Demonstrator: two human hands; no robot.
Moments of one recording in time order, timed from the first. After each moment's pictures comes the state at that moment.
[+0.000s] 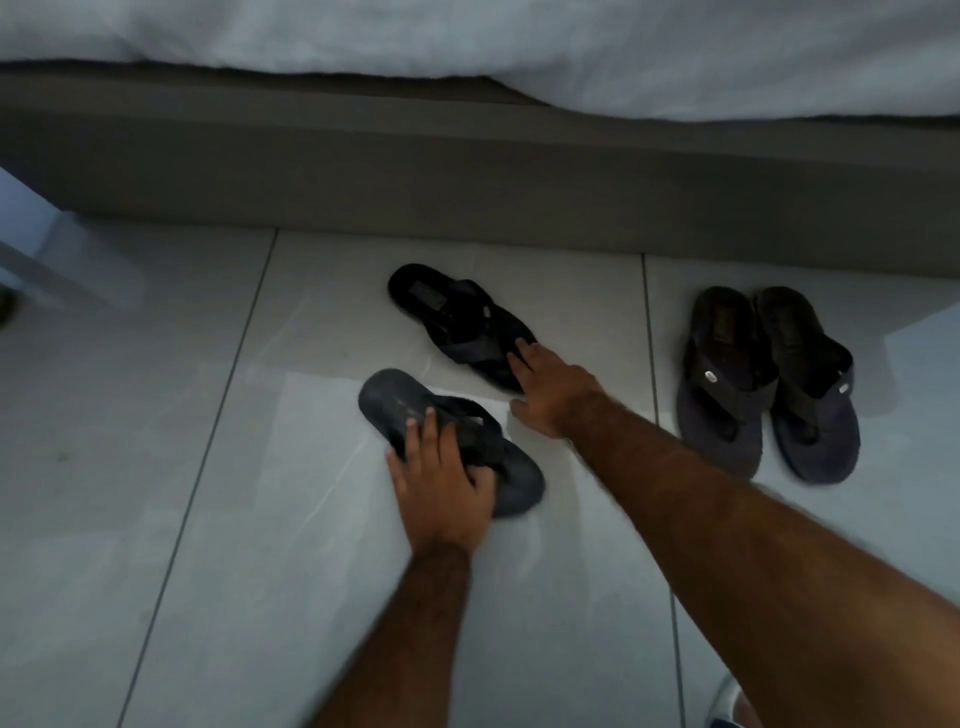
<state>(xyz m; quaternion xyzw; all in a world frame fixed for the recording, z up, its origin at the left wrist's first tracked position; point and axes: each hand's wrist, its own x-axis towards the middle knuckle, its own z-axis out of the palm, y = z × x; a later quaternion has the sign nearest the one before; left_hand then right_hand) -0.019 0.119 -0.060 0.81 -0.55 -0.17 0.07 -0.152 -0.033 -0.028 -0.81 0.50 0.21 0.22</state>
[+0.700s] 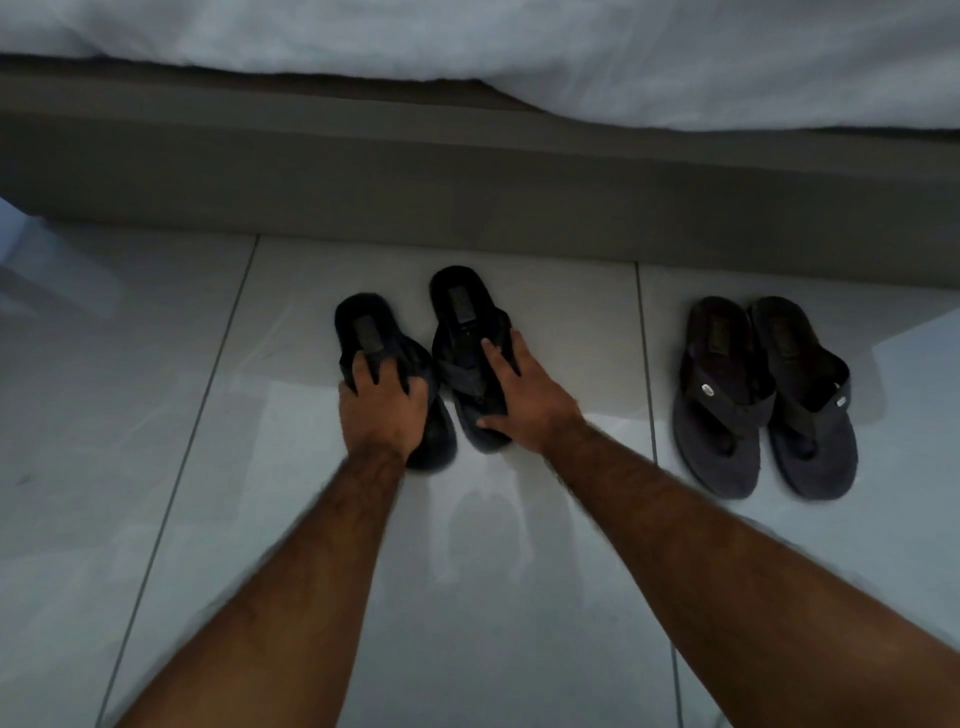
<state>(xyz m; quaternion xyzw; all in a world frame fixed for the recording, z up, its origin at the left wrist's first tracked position) 0.053 0.011 -0.056 0.84 -0.49 -0.21 0.08 -0.138 -0.034 -0.056 -0.79 0.54 0.02 0.29</state>
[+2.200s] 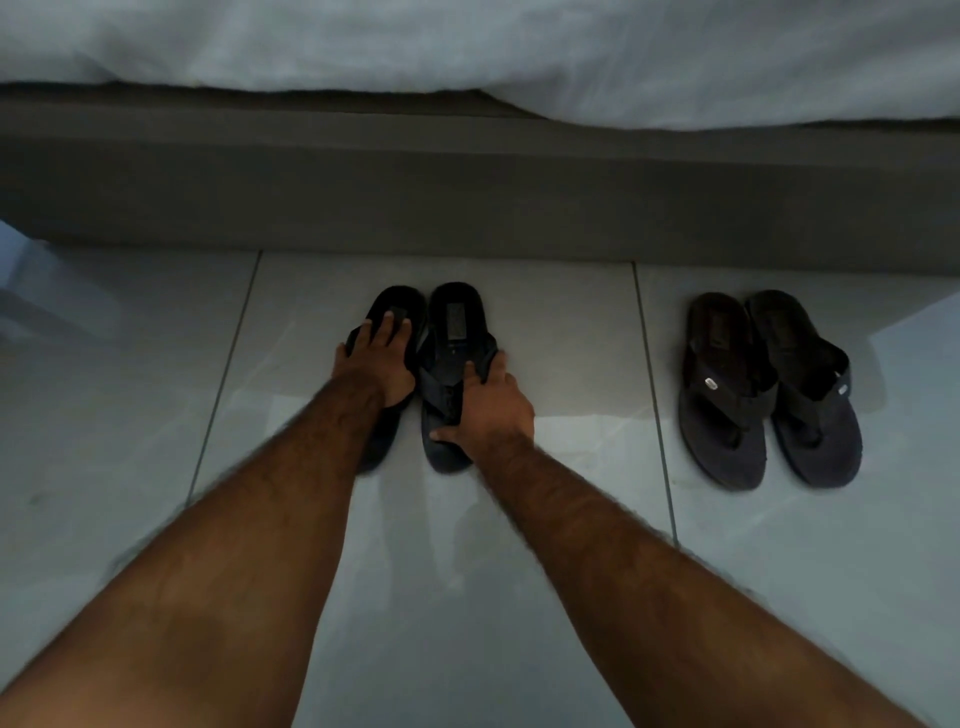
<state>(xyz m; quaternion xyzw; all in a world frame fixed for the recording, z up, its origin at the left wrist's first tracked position) 0.103 -0.058 -0.050 0.72 -0.63 -0.26 -0.14 -0.066 -0.007 -0.035 -0.72 0.64 0.07 0.24</state>
